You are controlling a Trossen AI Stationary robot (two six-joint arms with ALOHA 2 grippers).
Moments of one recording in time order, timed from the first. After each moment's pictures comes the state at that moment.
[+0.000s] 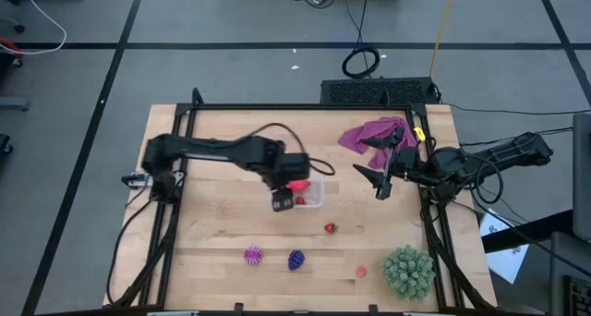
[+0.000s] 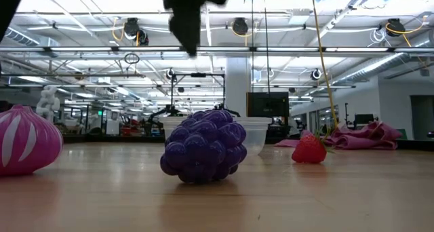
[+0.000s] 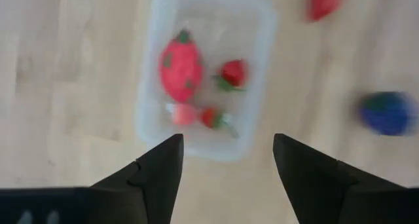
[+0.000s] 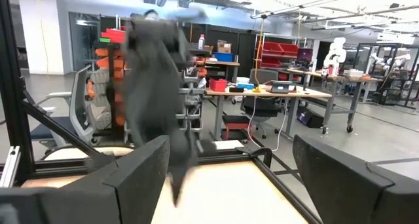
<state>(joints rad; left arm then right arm) -0.05 1.90 1.84 -1.24 -0.03 -0.22 0.28 0.78 0.65 0.25 0.55 -0.12</state>
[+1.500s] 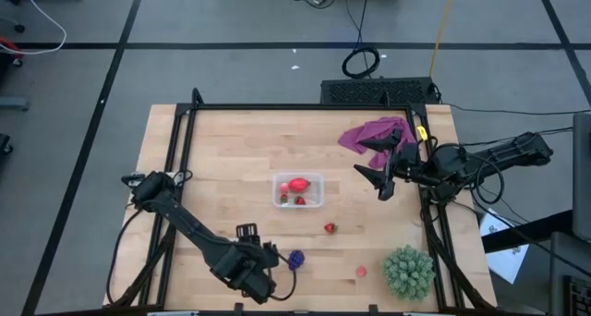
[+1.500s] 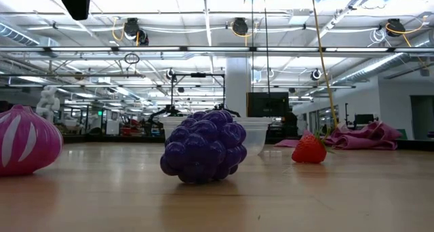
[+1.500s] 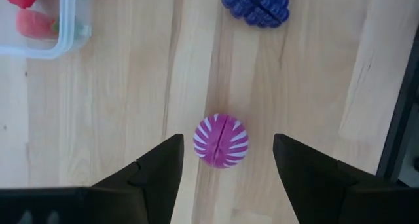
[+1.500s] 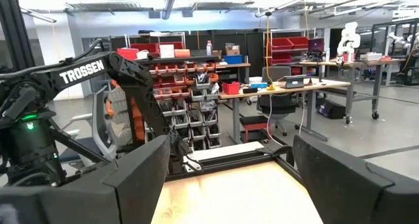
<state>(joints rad) -0.66 2.01 1.84 -1.33 -0.24 -0.77 0.28 0.78 0.65 0.28 0.52 0.02</state>
